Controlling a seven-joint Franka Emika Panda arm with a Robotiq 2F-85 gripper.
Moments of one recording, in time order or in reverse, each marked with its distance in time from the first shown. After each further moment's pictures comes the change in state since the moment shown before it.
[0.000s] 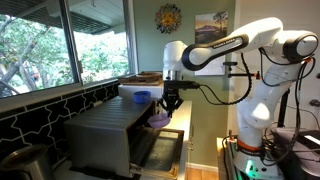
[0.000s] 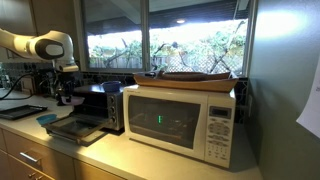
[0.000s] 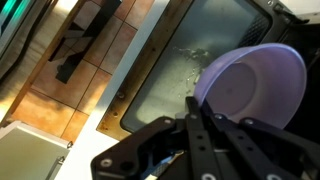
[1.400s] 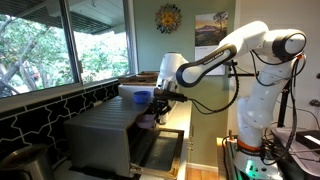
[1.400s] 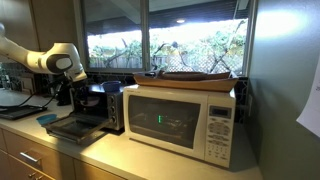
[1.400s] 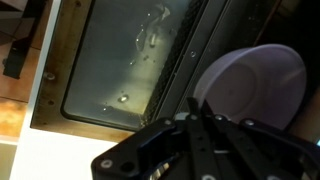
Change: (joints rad) arm -0.030 0.116 0.010 -0.065 -0.082 0.390 0.135
